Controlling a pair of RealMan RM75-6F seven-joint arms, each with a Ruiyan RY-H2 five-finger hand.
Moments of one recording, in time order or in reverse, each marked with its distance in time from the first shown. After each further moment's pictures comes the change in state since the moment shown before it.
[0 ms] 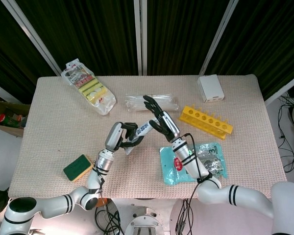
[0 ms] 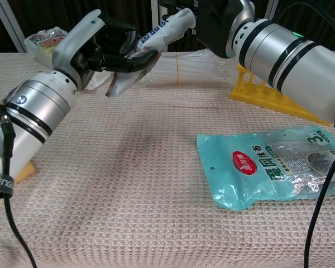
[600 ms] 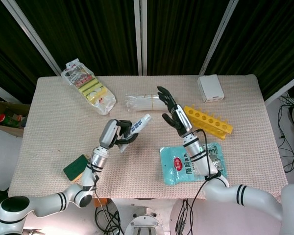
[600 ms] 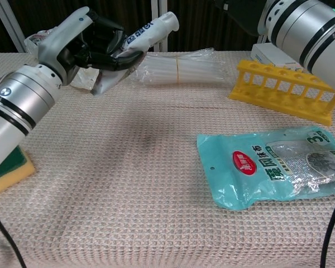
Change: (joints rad) left arm 0.012 0.087 0.012 -0.016 -0.011 -0.035 0.053; right arm -0.054 0.097 0.033 -0.028 0.011 0.079 -0.056
